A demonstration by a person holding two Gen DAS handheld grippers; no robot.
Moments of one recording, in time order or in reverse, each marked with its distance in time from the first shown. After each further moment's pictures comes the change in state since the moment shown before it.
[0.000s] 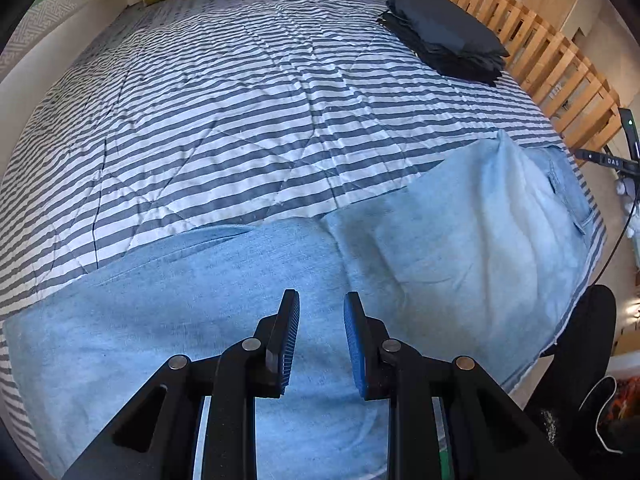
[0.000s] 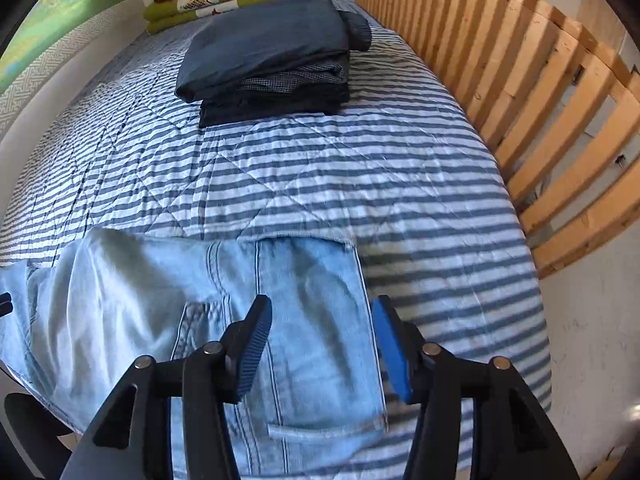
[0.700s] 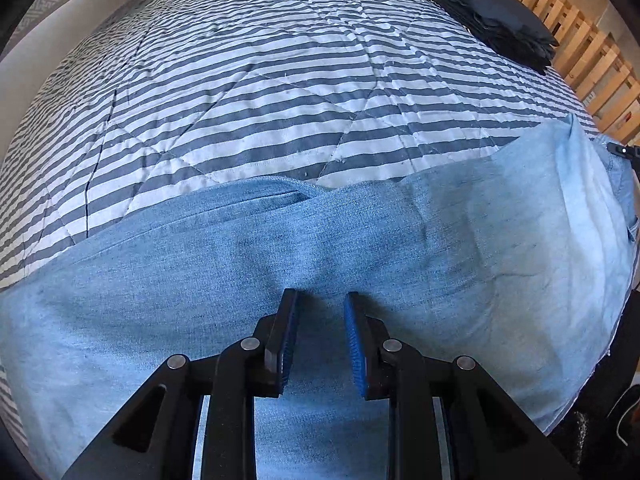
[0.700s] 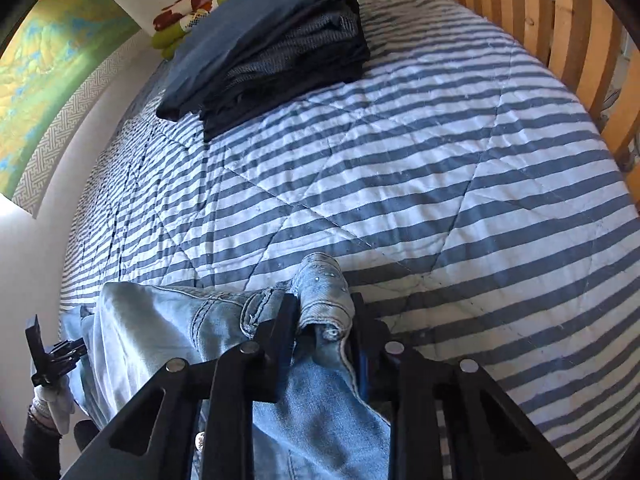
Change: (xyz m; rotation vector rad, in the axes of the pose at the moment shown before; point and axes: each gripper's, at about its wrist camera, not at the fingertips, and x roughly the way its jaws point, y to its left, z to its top) left arm 0.060 0.026 -0.013 -0.067 0.054 0.058; right arm 0.071 -0.024 0.014 0.161 0.036 0.321
